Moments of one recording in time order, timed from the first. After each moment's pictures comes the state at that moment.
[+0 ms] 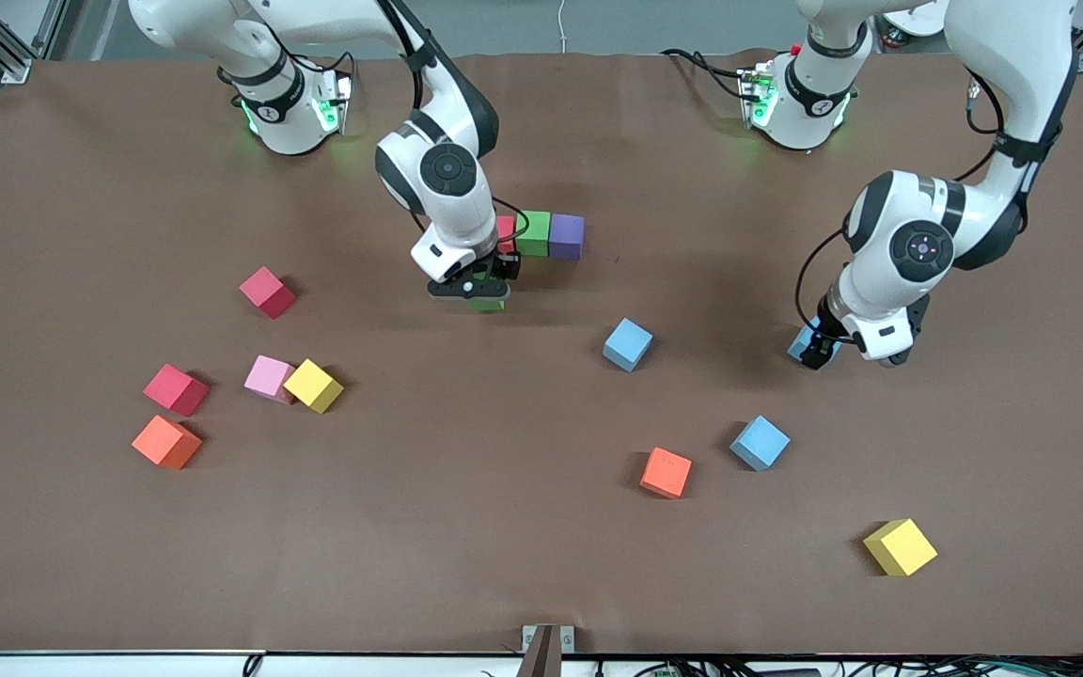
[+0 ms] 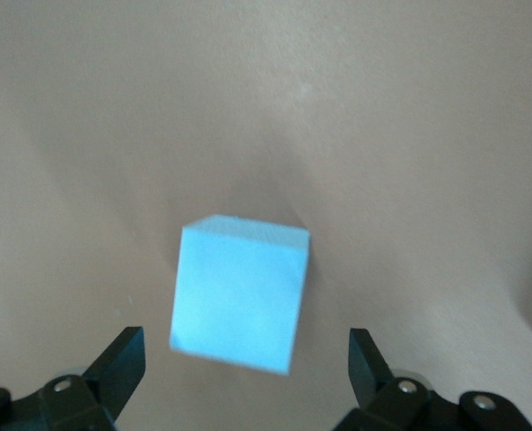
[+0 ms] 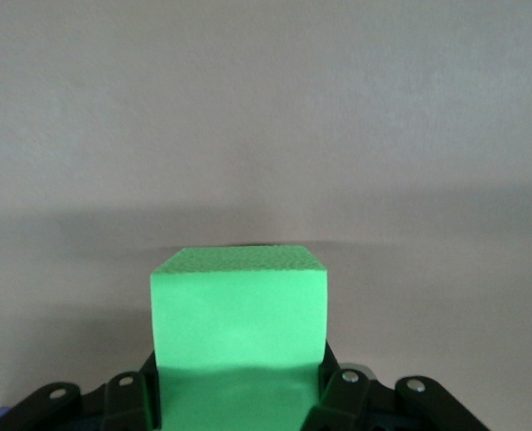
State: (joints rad) left arm 0.20 0.27 -0.35 -2.28 0.27 2.43 -1.39; right arm 0.83 0.38 -0.02 -2.11 0.06 2.47 0.79
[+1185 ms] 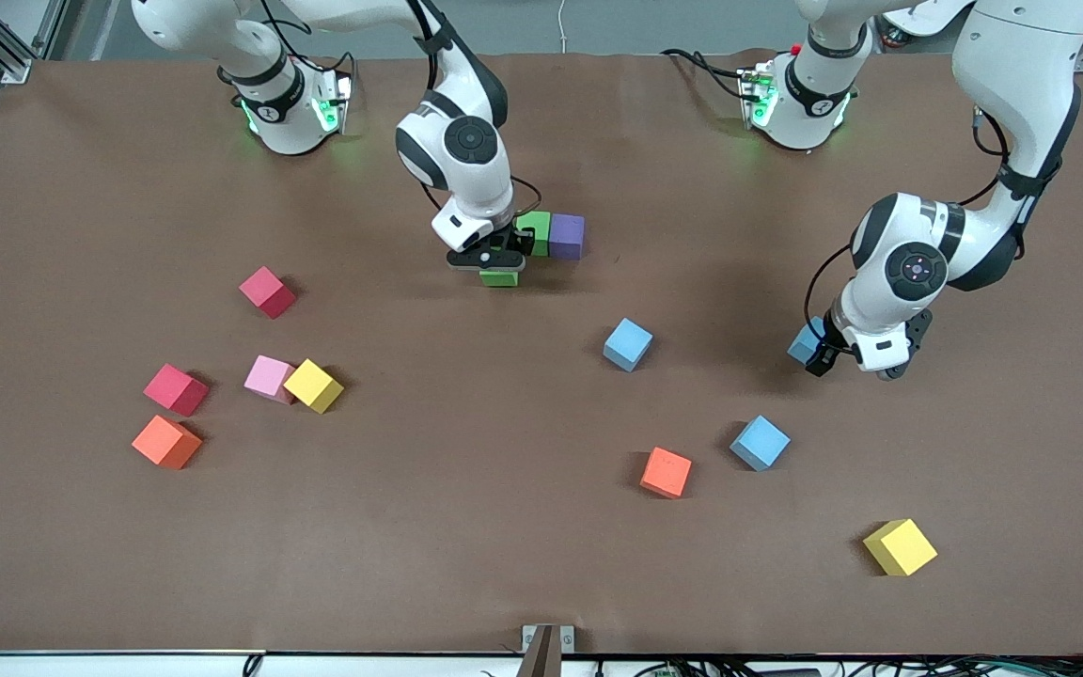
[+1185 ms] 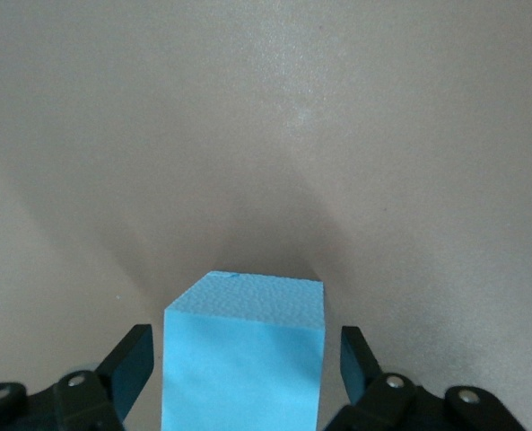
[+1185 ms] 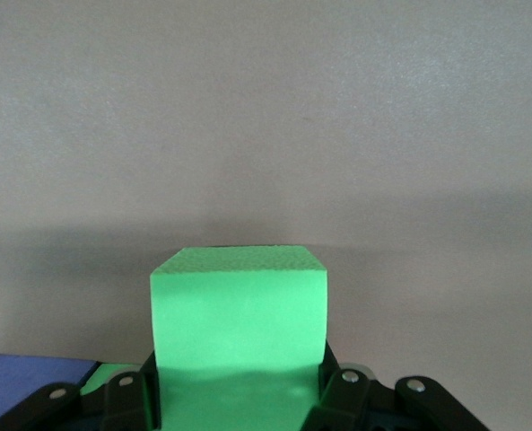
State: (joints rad) left arm 0.24 0.35 -0.35 -2.27 0.36 2.51 -1.37; right arm 0.93 0.37 -0.03 -2.18 0.06 2.56 0.90
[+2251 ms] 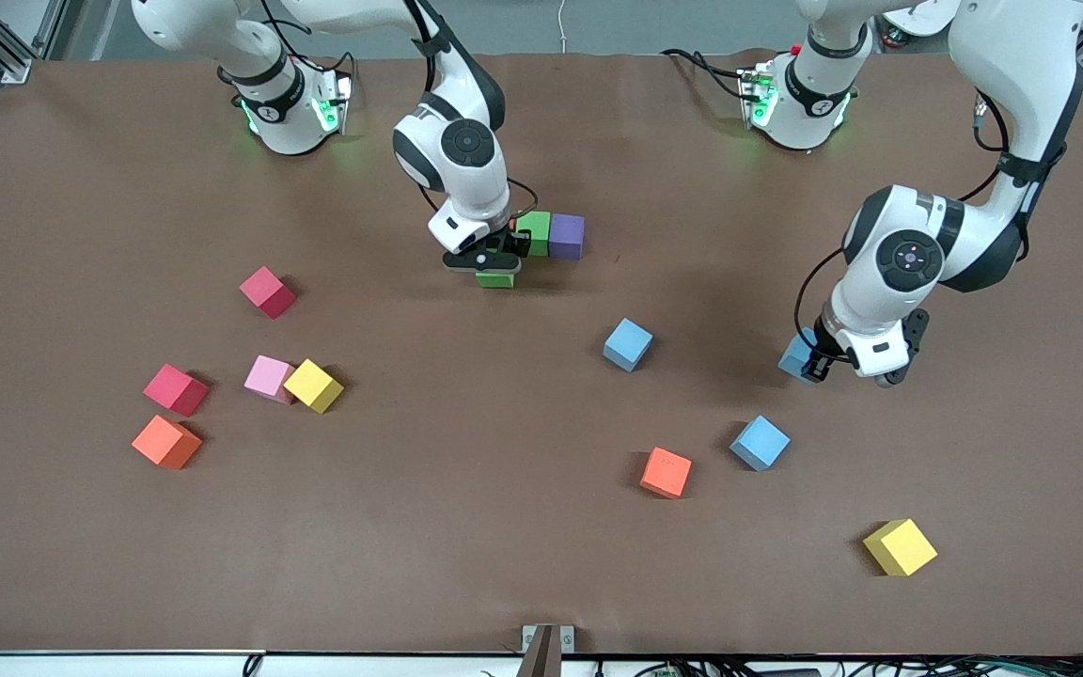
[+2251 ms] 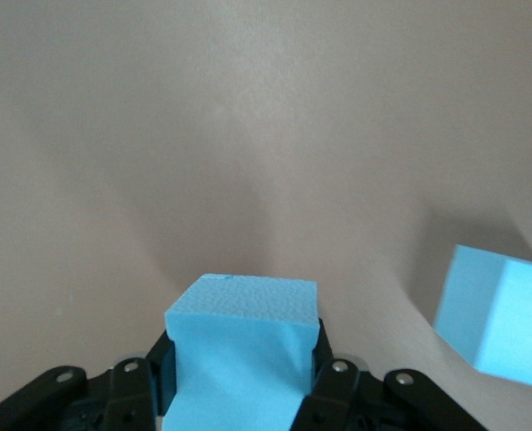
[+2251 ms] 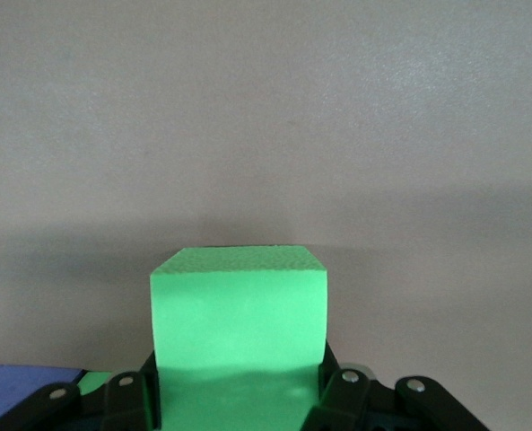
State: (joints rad) left arm 0.24 0.30 -0.48 -2.14 0.35 2.36 -1.54; right arm 0.93 0.37 -0.03 -2.19 0.06 2.56 0.90
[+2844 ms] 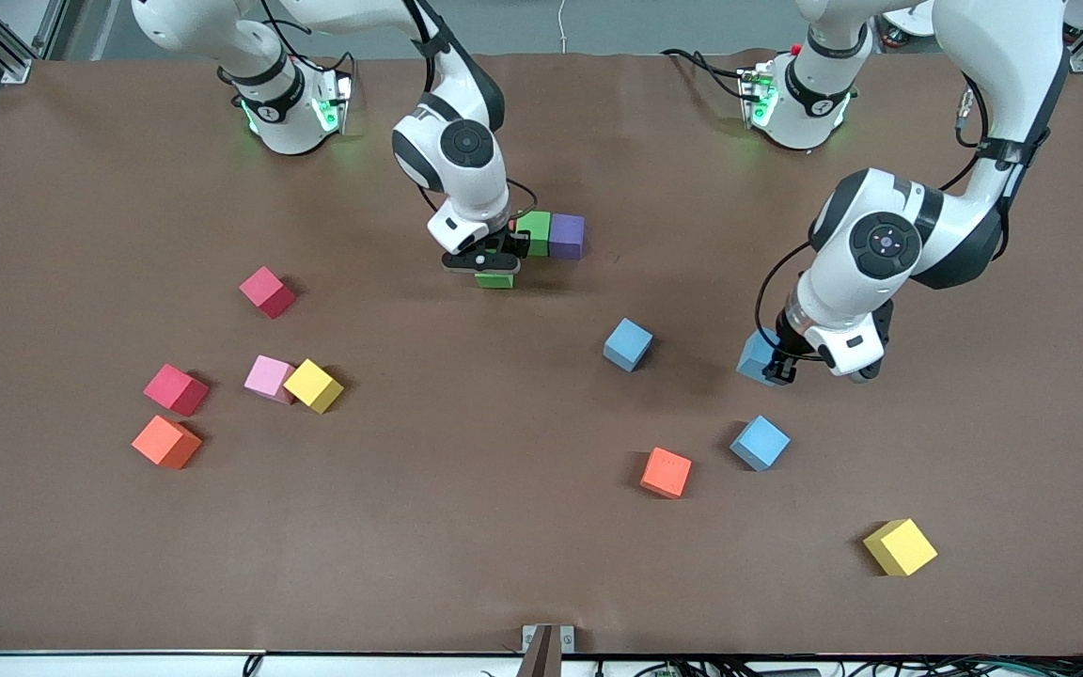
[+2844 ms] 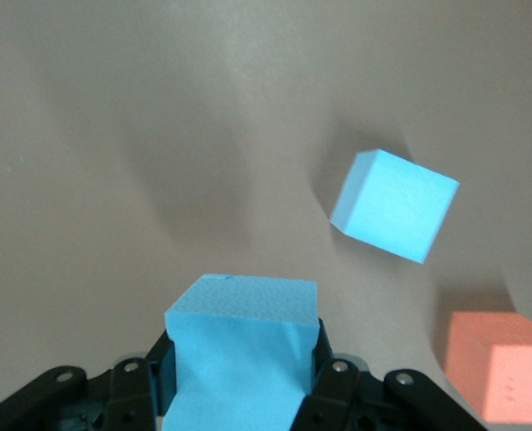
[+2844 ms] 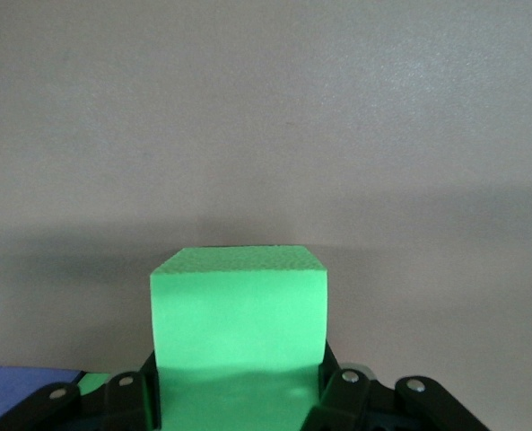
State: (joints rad) left arm 0.24 0.30 -0.60 -2.03 0.22 2.31 -1.69; right arm 0.93 0.37 -0.03 -2.19 0.06 2.56 0.90
